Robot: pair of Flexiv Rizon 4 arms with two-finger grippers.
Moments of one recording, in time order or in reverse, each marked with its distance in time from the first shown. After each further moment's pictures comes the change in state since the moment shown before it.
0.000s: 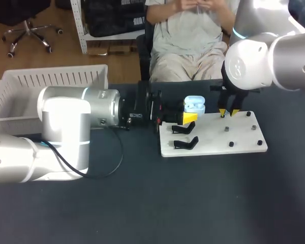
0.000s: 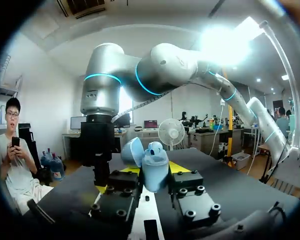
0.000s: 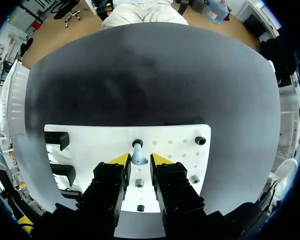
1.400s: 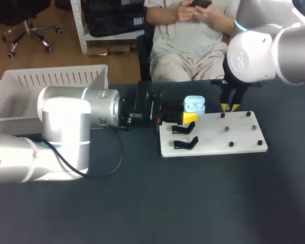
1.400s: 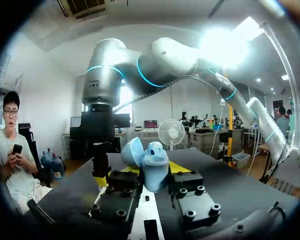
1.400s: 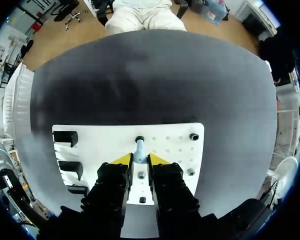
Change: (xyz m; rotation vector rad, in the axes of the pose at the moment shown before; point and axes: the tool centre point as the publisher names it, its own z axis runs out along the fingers) left arm 0.000 0.000 0.000 0.000 0.000 0.000; right arm 0.000 0.002 -0.025 -0.007 -0.010 0.010
